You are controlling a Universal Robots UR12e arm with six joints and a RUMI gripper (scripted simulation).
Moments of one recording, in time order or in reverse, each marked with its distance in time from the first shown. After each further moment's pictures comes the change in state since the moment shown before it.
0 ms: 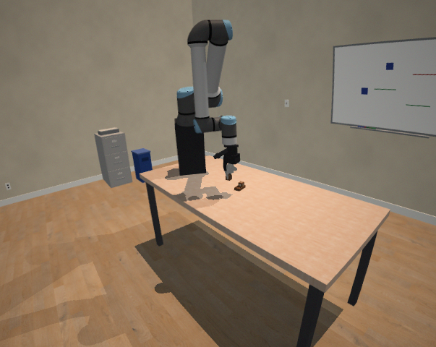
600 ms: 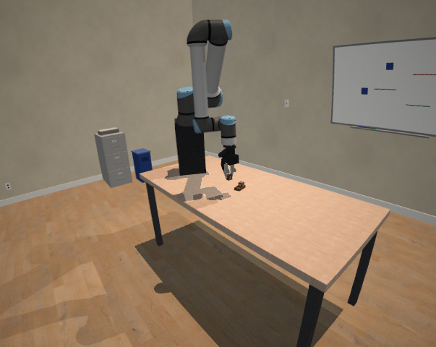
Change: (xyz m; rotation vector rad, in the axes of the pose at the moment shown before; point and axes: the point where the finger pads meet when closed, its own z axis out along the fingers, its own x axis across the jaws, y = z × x) arm 0.002 0.000 0.000 0.000 0.000 0.525
